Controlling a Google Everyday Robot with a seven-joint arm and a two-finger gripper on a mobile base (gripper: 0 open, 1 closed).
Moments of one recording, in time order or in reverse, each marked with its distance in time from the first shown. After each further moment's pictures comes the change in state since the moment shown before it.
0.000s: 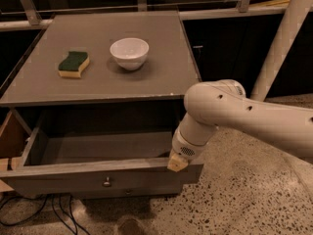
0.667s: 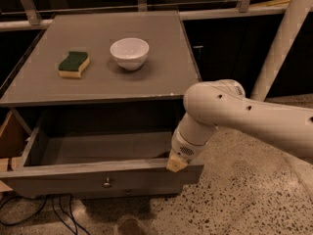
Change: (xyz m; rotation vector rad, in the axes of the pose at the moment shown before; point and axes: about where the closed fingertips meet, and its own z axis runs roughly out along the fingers) arm 0.000 0.000 0.000 0.000 0.000 0.000
